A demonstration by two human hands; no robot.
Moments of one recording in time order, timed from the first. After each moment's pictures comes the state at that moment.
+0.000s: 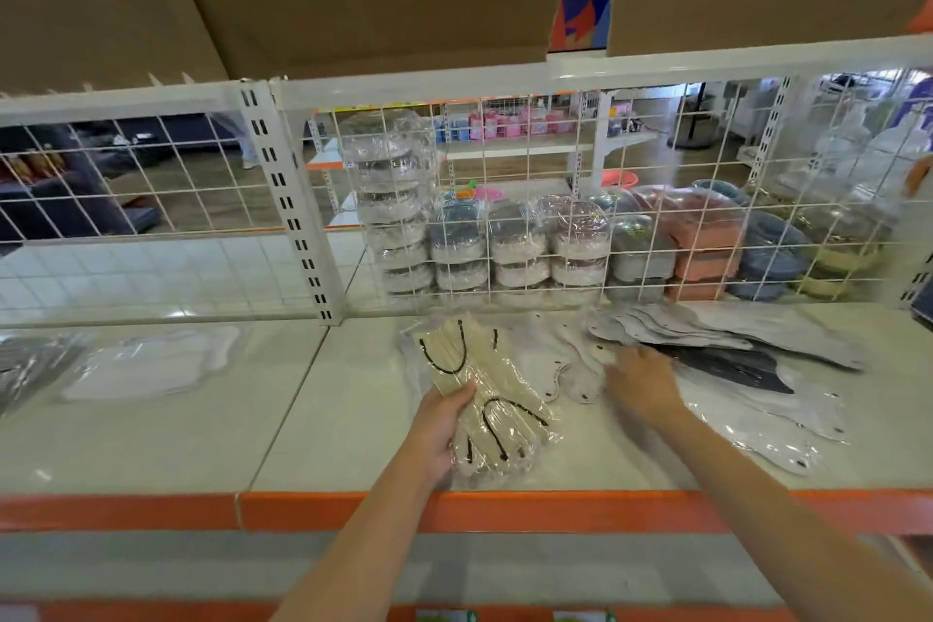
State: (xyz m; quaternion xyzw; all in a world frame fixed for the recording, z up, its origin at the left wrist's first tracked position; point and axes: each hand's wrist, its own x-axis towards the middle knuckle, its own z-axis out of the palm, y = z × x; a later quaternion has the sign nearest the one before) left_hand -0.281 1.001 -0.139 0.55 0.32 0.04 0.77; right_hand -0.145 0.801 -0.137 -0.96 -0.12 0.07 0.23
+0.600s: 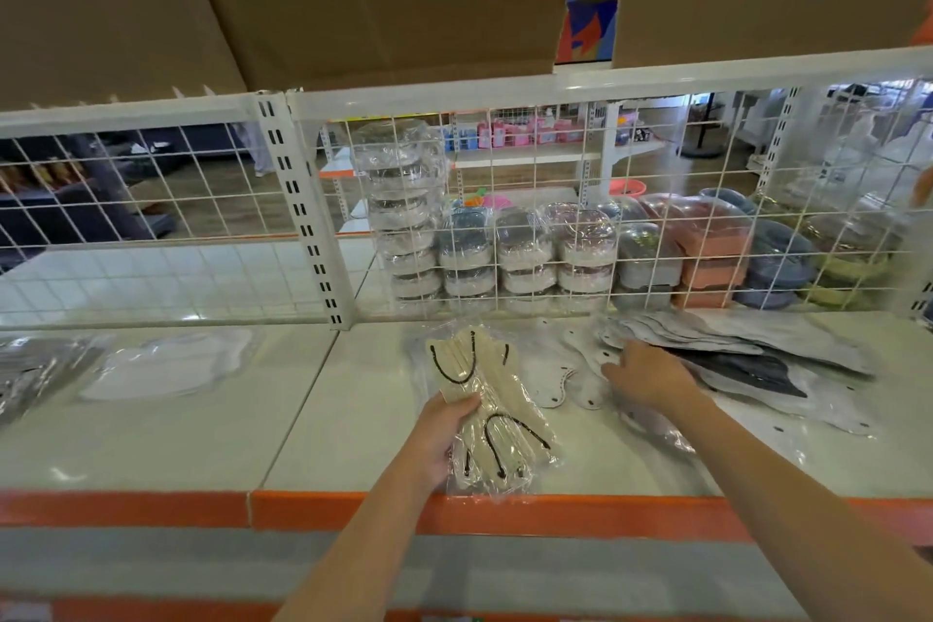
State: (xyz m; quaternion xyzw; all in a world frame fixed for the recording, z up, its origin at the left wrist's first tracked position) left_hand -0.291 1.002 -0.132 0.59 0.30 0.03 0.74; right_hand -0.134 0.803 -0.114 -0.97 -0.14 0.11 0.14
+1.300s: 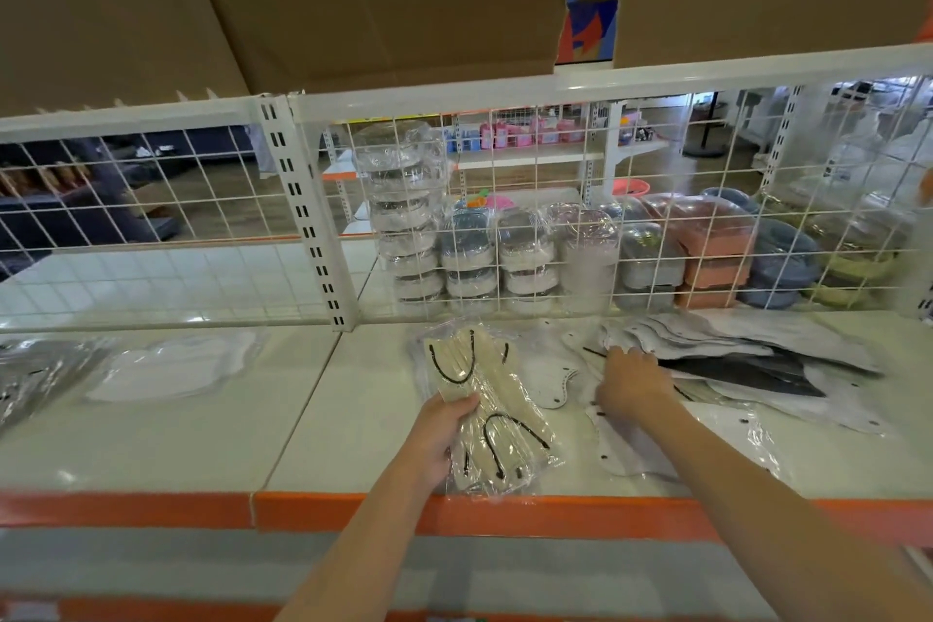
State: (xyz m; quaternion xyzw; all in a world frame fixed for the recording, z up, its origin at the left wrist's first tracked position) left_hand -0.291 1.003 -0.130 0.59 0.29 0.03 0.75; right_hand -0.148 0.826 -0.120 -0.99 -0.13 0.09 0.03
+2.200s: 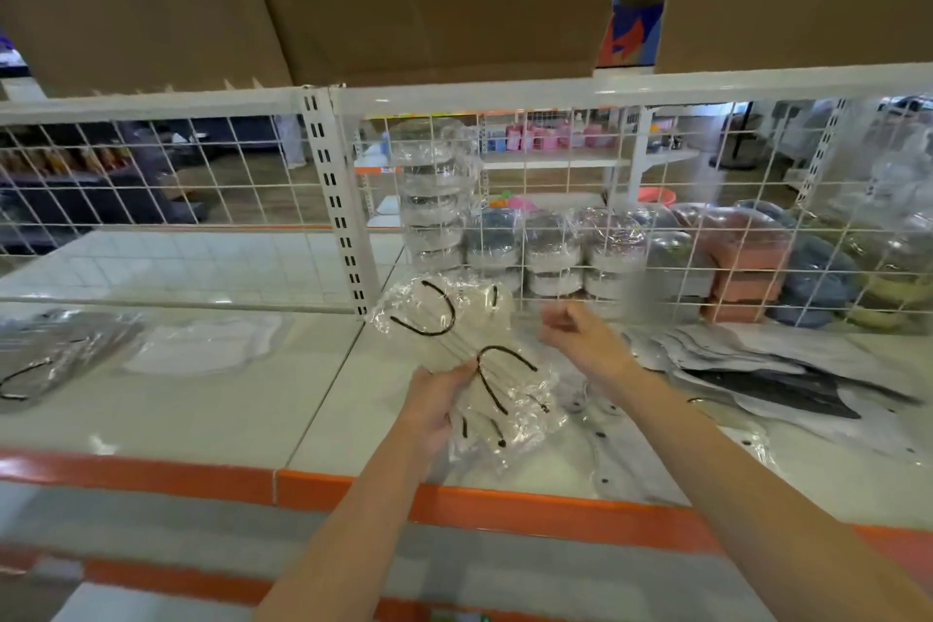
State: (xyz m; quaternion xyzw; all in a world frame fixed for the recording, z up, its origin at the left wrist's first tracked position) left_hand -0.298 1.024 -0.107 0.52 0.26 0.15 0.80; right_hand -0.185 0.880 -0.066 -0.79 -0.24 0.16 0.53
